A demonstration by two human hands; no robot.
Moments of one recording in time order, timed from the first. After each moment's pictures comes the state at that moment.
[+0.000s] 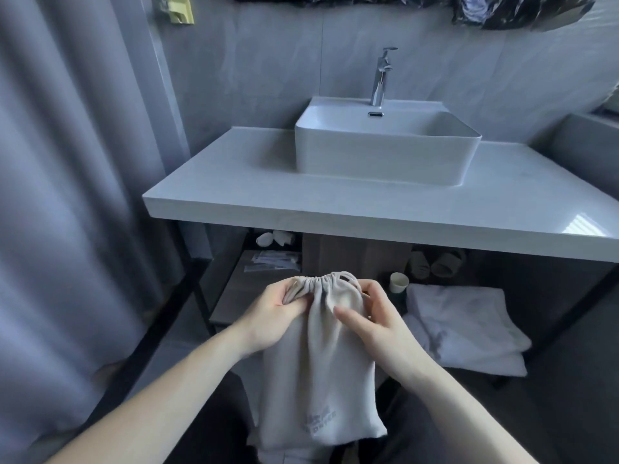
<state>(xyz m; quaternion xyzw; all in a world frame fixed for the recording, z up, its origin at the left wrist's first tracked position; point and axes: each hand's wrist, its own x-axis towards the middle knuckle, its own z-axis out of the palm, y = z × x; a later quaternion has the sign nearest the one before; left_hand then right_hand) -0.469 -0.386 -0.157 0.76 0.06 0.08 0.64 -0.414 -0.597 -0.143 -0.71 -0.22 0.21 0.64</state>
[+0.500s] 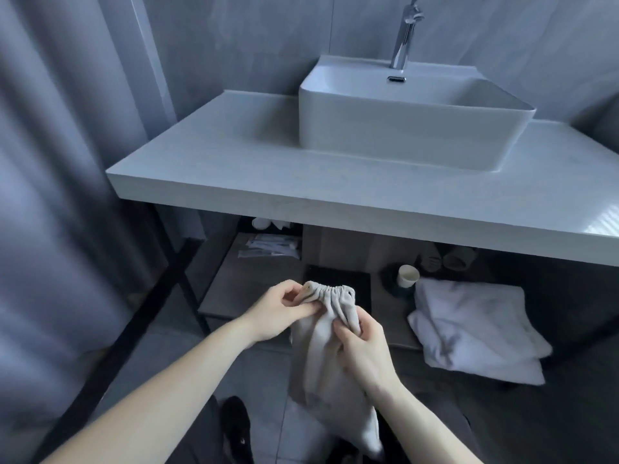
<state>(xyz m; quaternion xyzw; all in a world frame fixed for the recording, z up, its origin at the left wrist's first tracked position) -0.377 -0.331 -0.261 0.77 0.16 -0.03 0.62 -0.353 -0.537 -0.249 -0.75 -0.09 0.21 0.62</state>
